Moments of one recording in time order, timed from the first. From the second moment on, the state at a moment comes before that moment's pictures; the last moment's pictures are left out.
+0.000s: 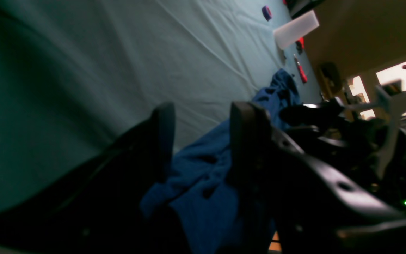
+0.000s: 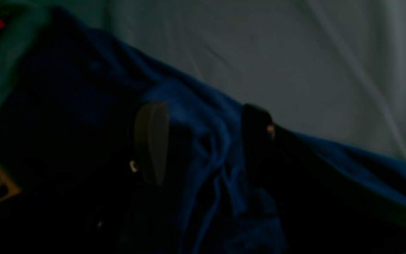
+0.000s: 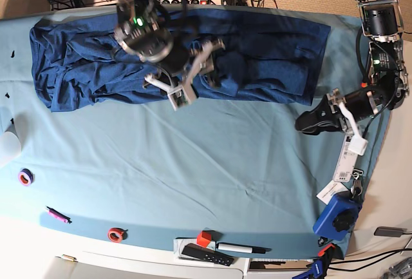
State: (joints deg) left arm -7.2 -22.9 -12.4 70.6 -82.4 -43.3 69.3; right arm -15.0 1.2 -10.7 115.9 10.2 17.3 -53.7
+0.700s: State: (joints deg) left arm -7.2 -23.1 -12.5 70.6 -82.6 -43.3 68.7; right arm -12.1 -1.6 -11.3 106.1 16.3 25.5 -54.0
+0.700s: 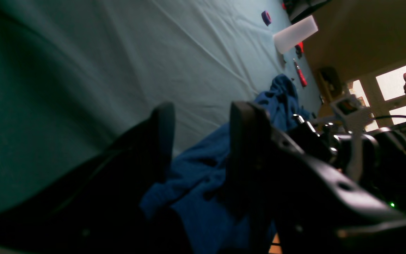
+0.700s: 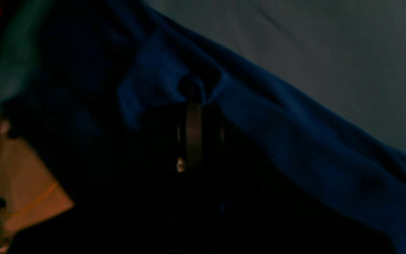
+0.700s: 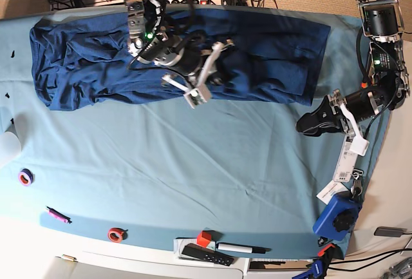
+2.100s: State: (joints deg) left arm -9.8 -19.5 -12.5 70.6 -78.0 -43.0 64.8; right arm -11.1 -2.2 21.6 106.1 8.2 20.7 -50.4
